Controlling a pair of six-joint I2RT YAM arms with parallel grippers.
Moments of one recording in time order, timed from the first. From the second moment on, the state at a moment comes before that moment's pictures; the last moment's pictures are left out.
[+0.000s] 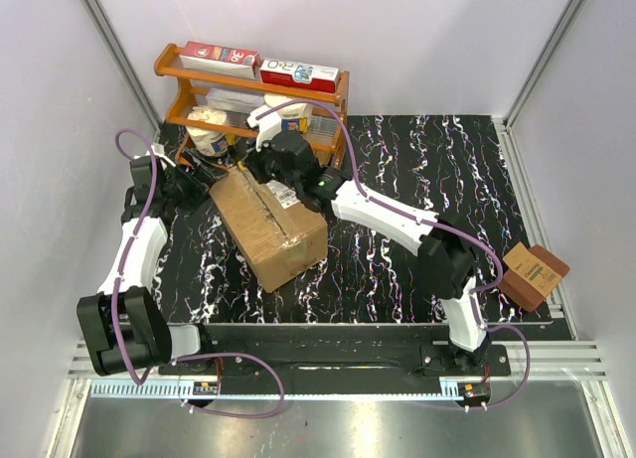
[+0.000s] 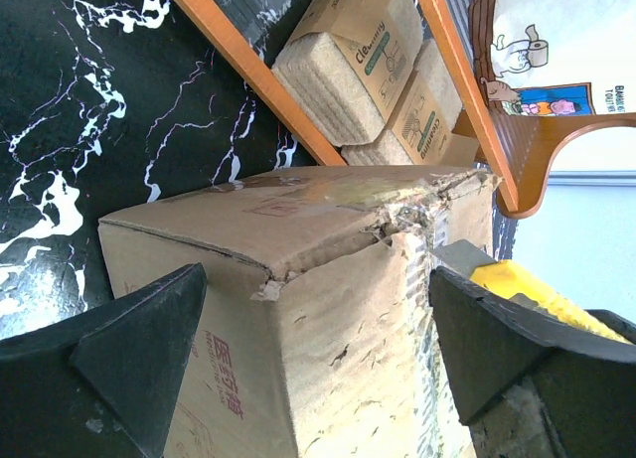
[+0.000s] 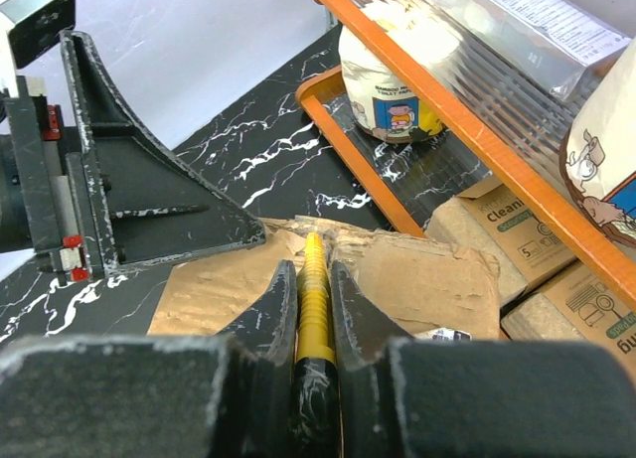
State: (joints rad) left arm 0.19 1.28 0.92 -0.21 0.41 -0.76; right arm 0.92 2.05 1.86 0.03 0.08 0.14
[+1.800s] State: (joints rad) left arm 0.19 1.25 0.88 -0.30 0.33 -0.97; right arm 1.00 2.15 2.21 -0.54 0.32 0.17
